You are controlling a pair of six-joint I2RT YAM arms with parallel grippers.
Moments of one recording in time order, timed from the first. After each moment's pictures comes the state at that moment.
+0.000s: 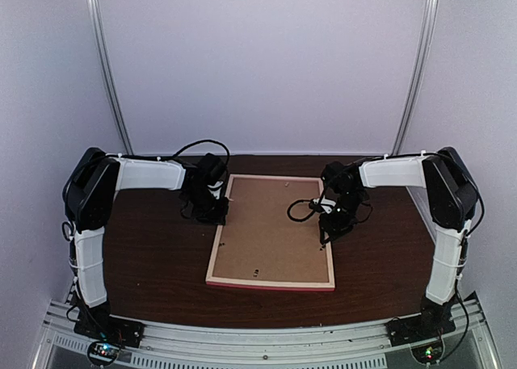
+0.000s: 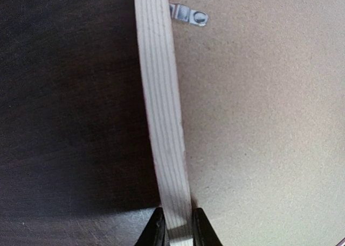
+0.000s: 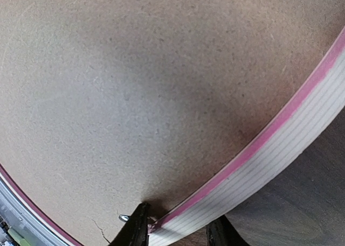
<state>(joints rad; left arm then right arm) -0.62 2.05 1.45 -0.61 0.08 -0.46 0.51 1.97 1.35 -0.90 -0.24 0.00</state>
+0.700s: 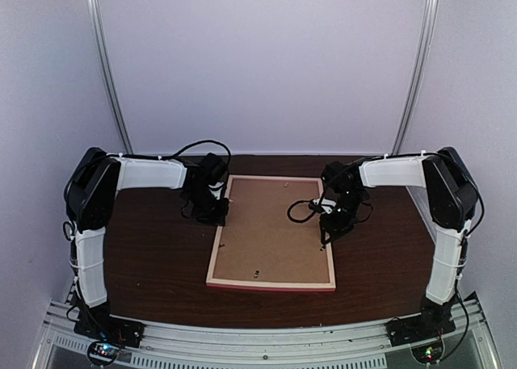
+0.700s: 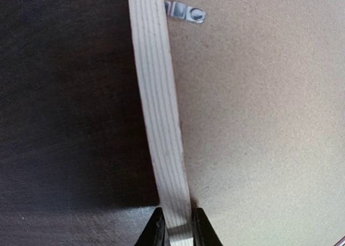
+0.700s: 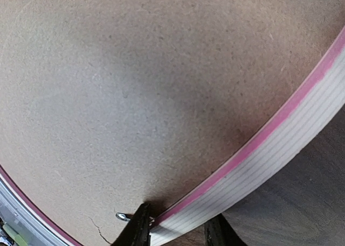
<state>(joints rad) -0.62 2.06 1.47 -0.65 0.08 -0.45 0.51 1.97 1.36 -0.91 -0.23 -0.03</state>
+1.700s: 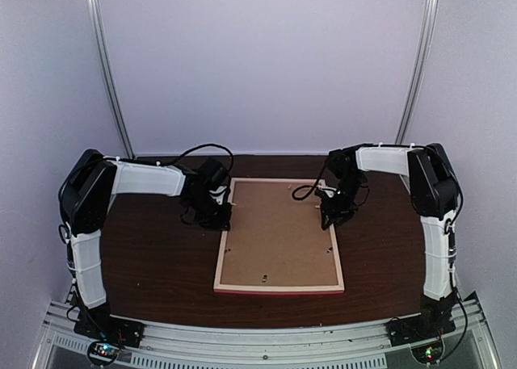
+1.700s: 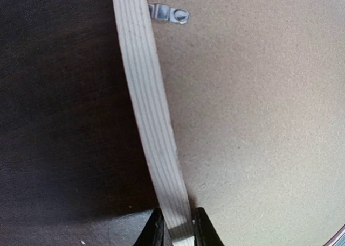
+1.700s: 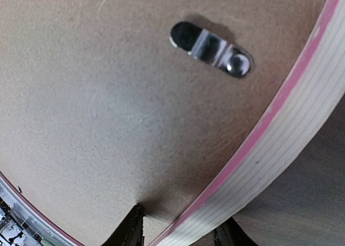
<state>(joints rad) -0.66 2.01 1.37 -0.55 0.12 -0.47 0.38 2.17 1.66 -1.07 -0.28 0.03</state>
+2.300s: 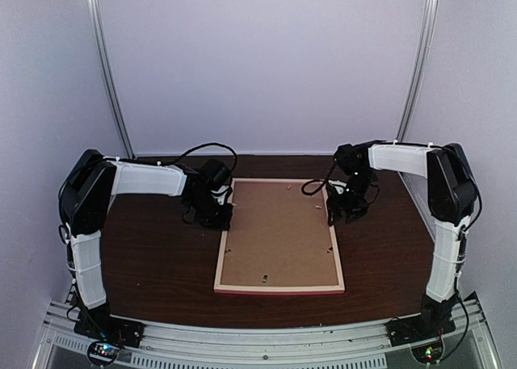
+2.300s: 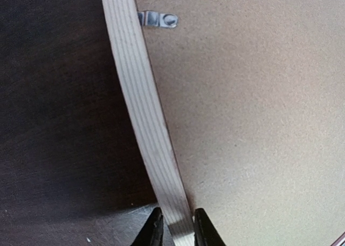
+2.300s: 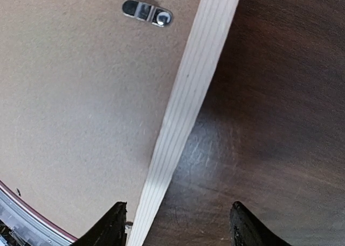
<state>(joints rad) -0.68 2.00 1.38 -0.57 0.07 -0.42 0.38 2.03 1.55 -1.04 -0.20 0.13</state>
